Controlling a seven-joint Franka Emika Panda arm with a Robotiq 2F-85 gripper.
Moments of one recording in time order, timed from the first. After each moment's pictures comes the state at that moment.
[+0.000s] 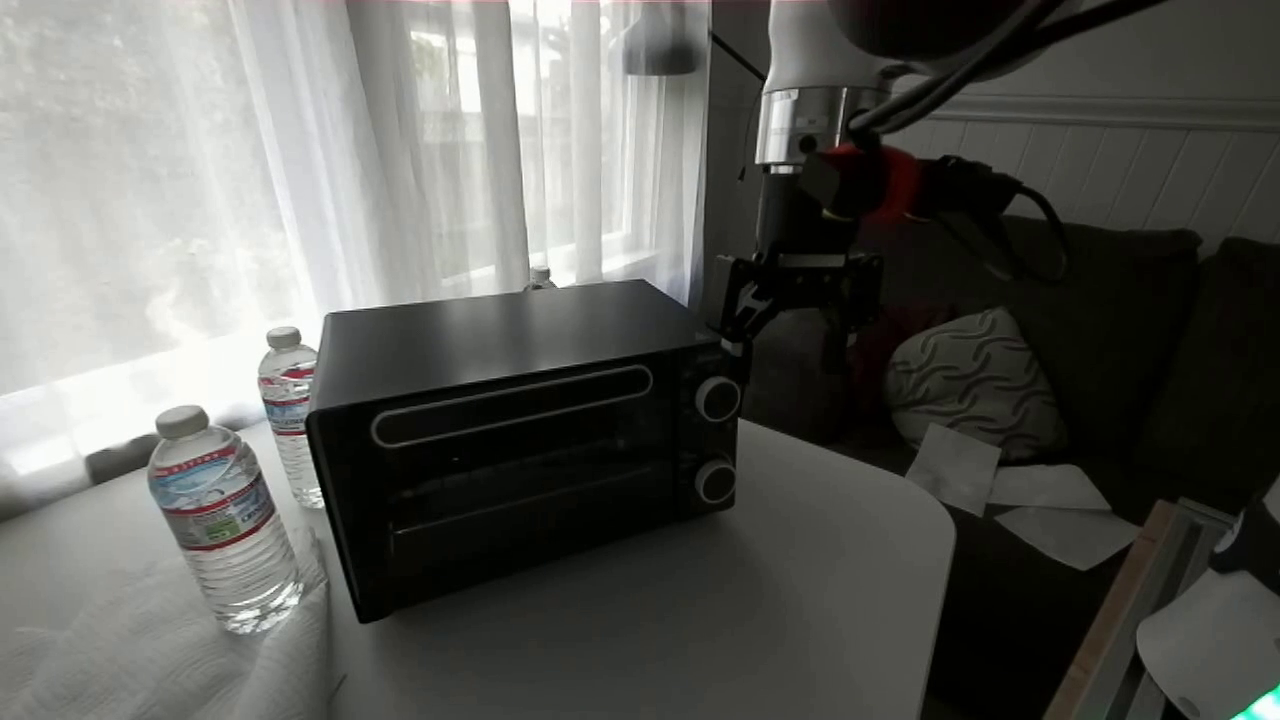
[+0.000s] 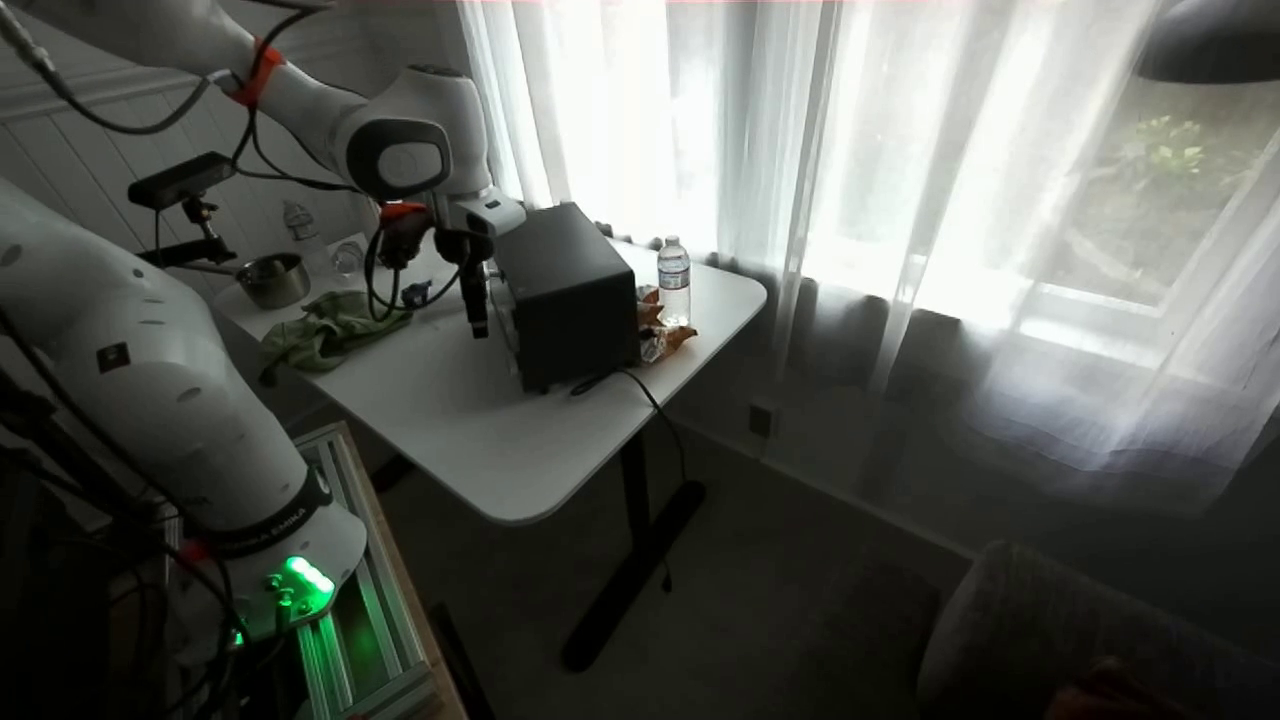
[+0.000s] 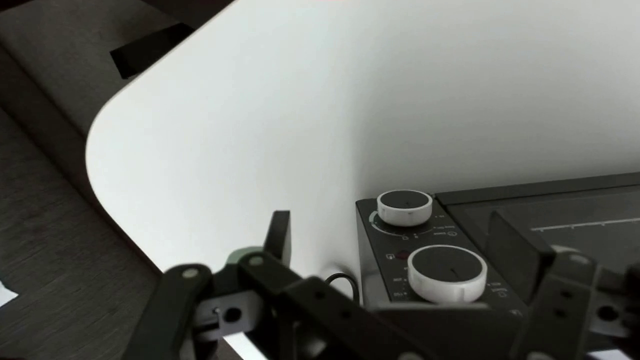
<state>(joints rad) 0.08 -0.37 0.28 -2.76 0.24 2.35 0.51</state>
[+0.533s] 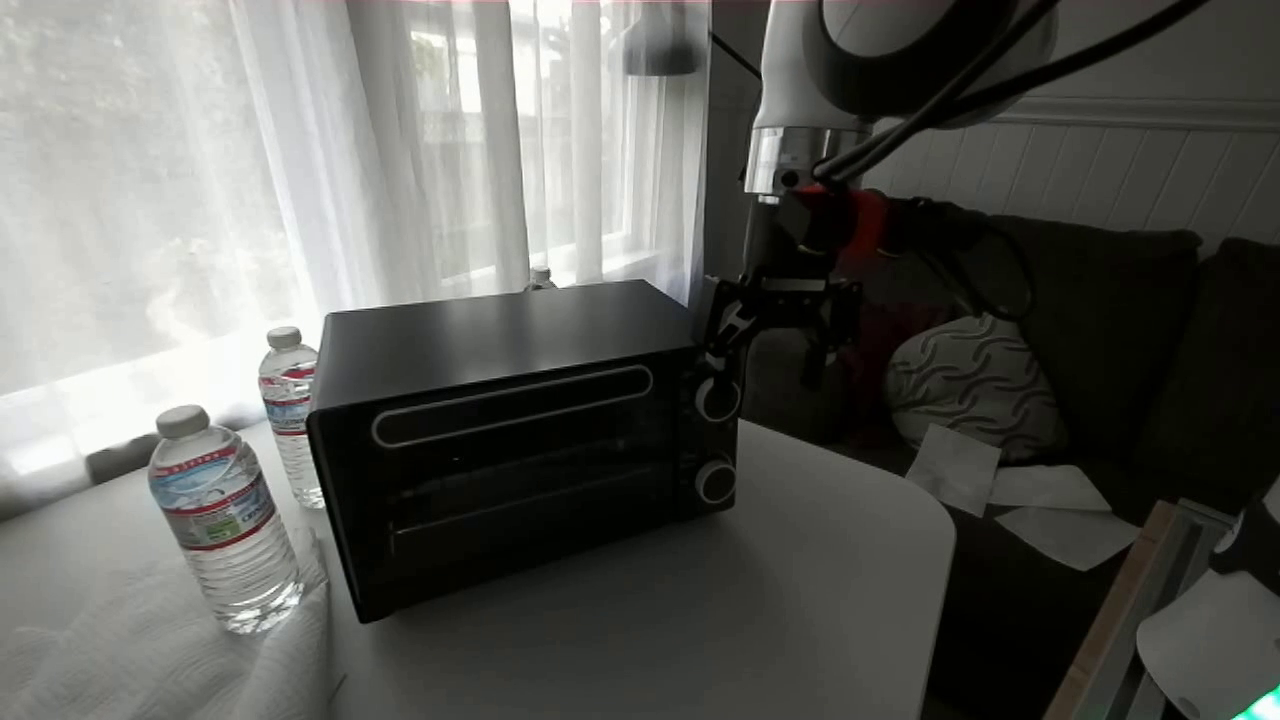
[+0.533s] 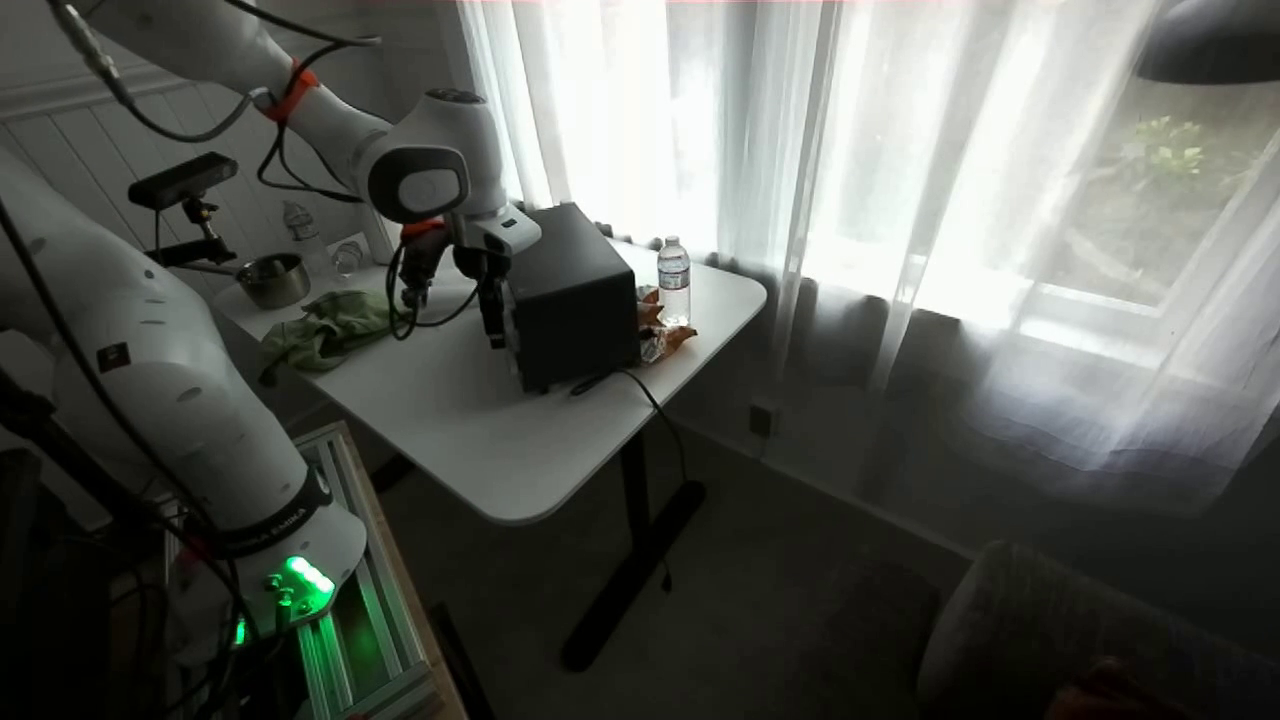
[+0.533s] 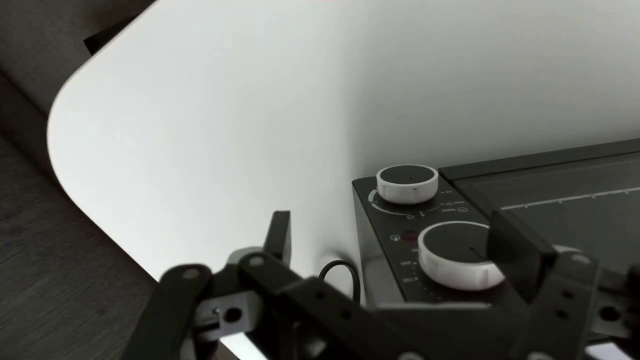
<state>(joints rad) 0.08 -0.27 0.25 -2.76 0.24 2.48 0.51</state>
